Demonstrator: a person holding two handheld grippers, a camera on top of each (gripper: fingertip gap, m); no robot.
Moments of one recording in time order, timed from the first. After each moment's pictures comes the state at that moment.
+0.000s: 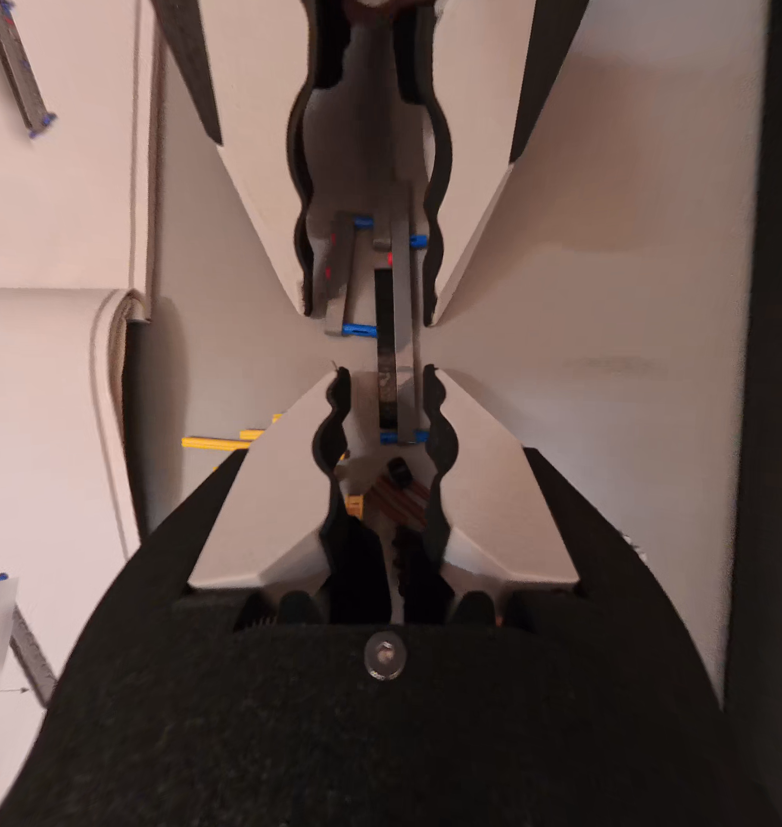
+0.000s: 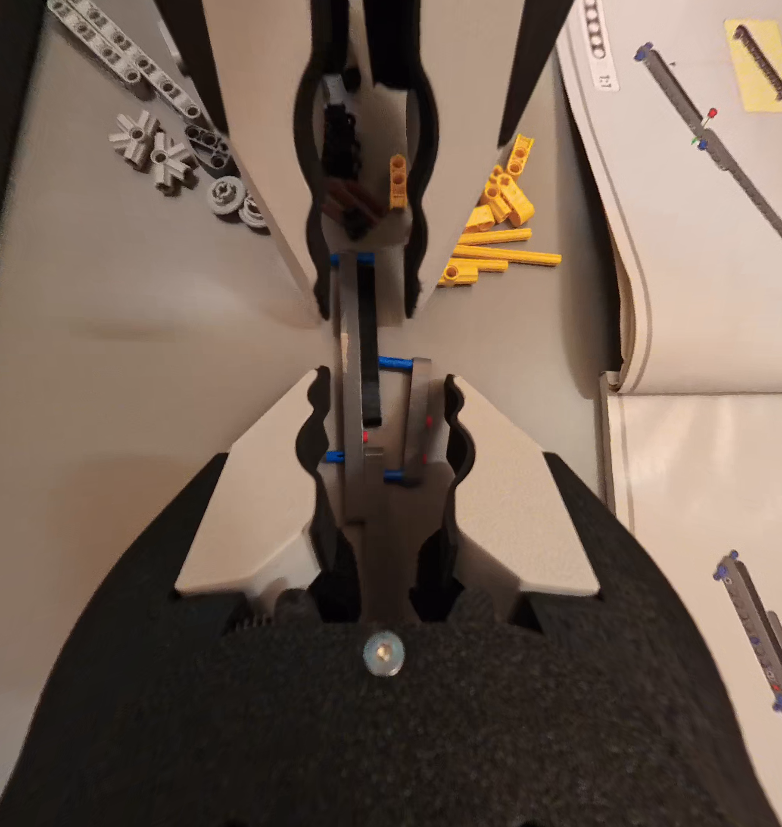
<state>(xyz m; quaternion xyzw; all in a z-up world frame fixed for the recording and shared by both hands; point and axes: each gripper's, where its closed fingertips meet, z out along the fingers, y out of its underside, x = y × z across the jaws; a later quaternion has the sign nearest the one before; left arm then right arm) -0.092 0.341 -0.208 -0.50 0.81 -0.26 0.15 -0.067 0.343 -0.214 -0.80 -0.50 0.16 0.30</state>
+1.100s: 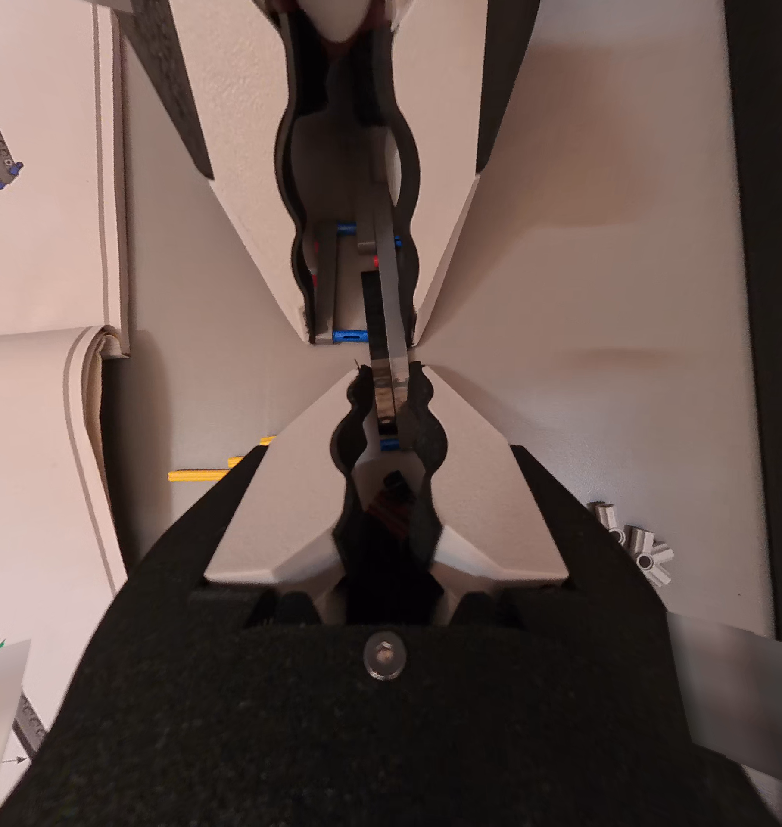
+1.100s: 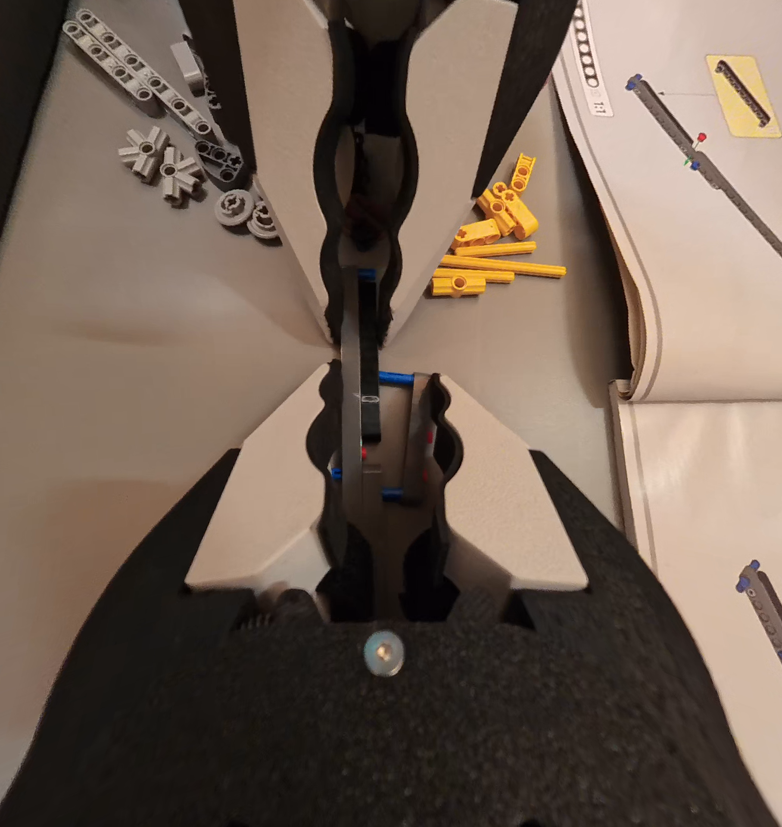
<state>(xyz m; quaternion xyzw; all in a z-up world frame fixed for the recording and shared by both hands) -0.089 0.335 -0.217 -0.46 0.83 -0.28 0.16 -0.074 0.342 -0.216 -0.79 -0.49 0.16 0.33</state>
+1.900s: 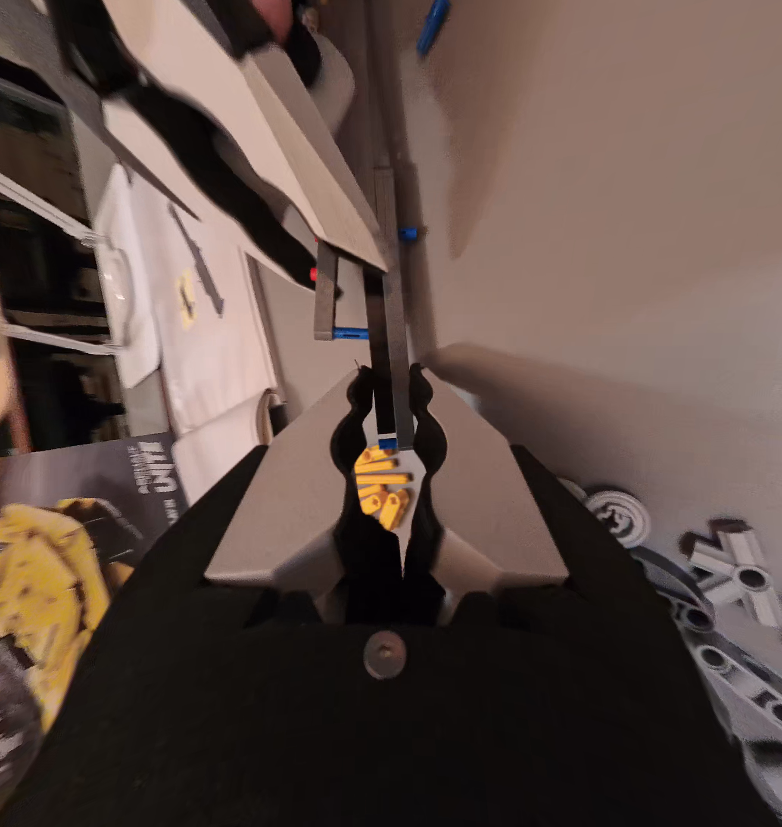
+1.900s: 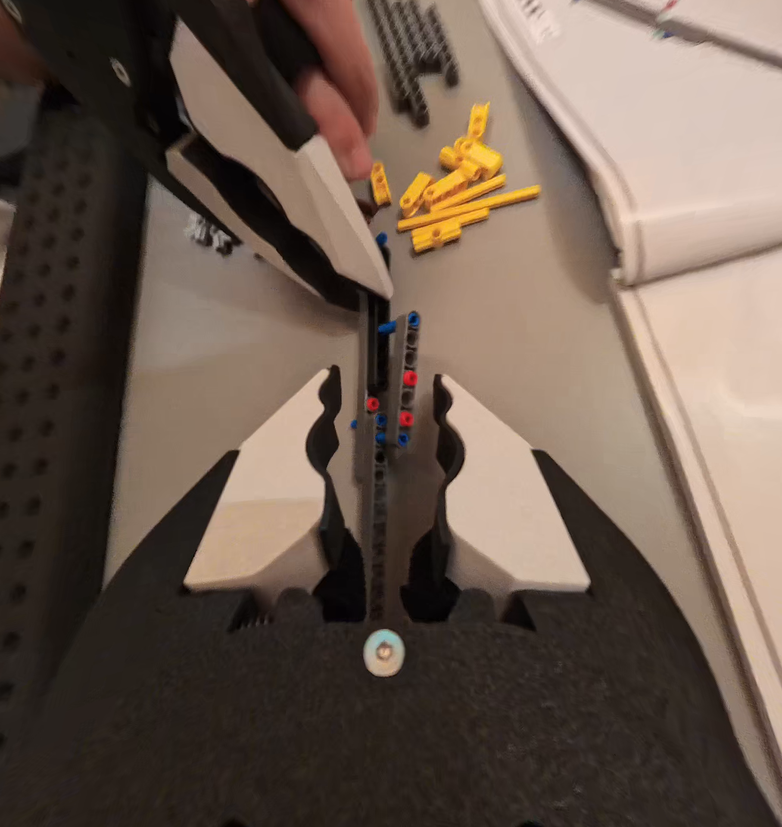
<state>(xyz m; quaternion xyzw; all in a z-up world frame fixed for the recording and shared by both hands) -0.076 0.345 -0.204 -0.28 0.88 -0.06 0.38 -0.047 0.326 -0.197 -0.84 -0.37 0.28 0.28</state>
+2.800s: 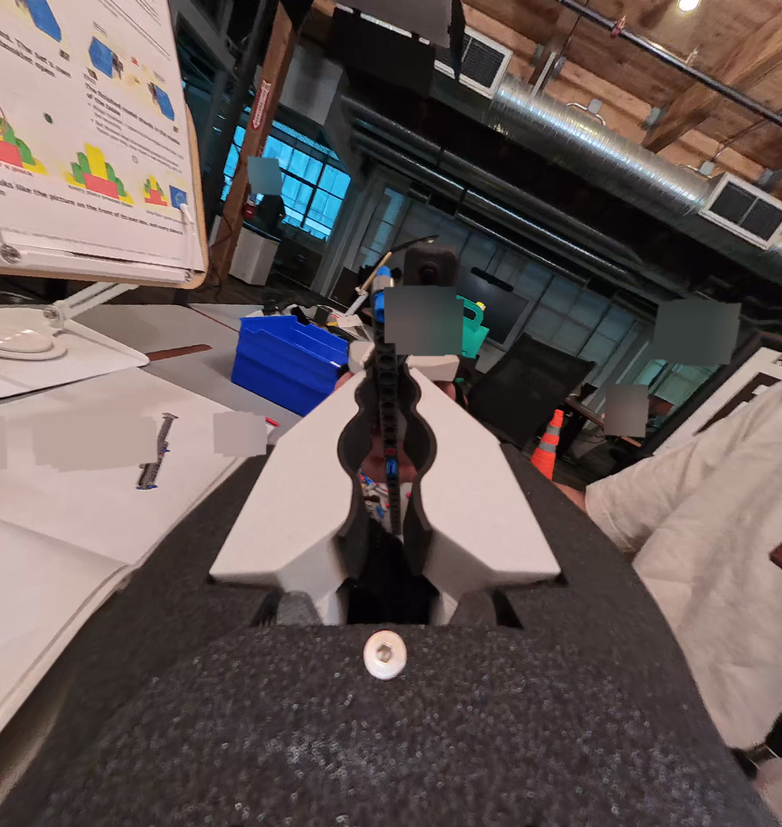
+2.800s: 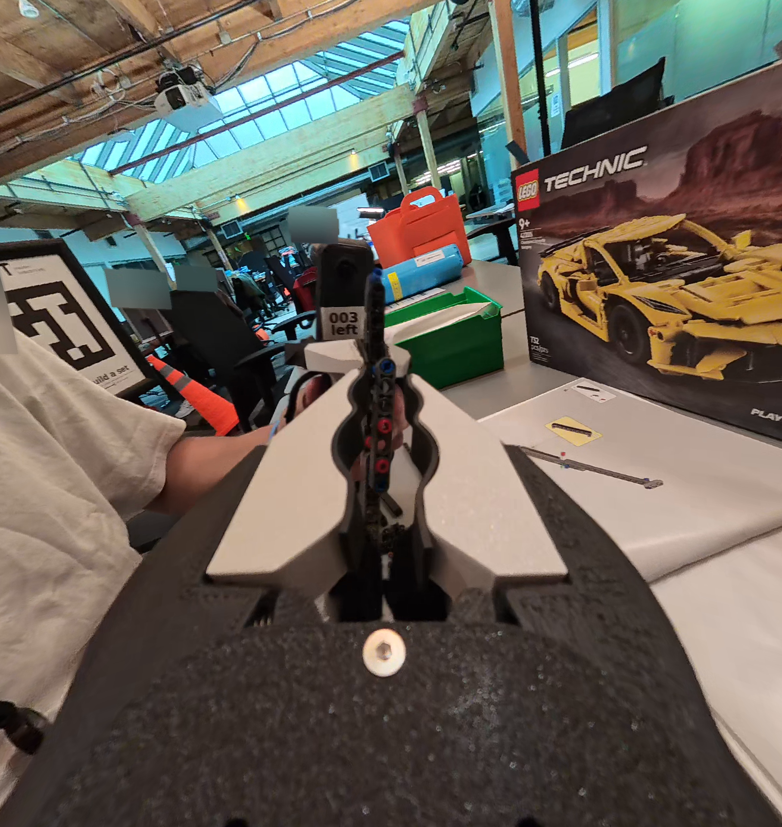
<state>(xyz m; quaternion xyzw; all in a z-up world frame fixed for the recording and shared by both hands) -0.071 0.356 -0.010 -0.47 0.42 -0.72 0.29 -0.071 0.362 -0.012 -0.65 -0.18 0.41 0.61</state>
